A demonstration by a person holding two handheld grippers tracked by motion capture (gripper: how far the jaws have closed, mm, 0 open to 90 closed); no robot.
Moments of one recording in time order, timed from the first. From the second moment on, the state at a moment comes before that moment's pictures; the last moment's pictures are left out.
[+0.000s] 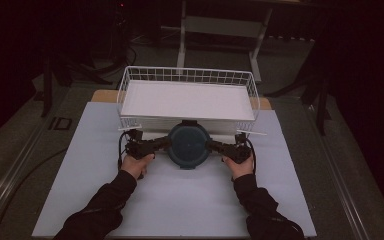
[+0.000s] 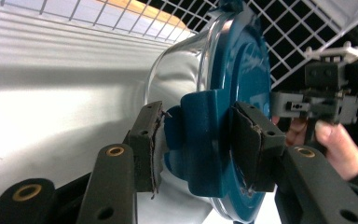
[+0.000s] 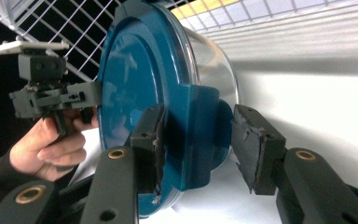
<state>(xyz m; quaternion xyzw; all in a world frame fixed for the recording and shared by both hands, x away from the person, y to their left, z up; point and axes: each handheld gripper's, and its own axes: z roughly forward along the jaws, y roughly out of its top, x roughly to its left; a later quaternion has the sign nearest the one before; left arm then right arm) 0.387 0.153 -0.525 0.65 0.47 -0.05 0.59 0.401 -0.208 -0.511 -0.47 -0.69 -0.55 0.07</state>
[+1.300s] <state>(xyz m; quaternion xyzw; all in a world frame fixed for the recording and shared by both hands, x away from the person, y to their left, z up) 0.320 0.156 -0.494 0.72 0.41 0.03 0.56 0.347 -0.193 -0.464 -0.41 -0.73 -0.55 -0.02</state>
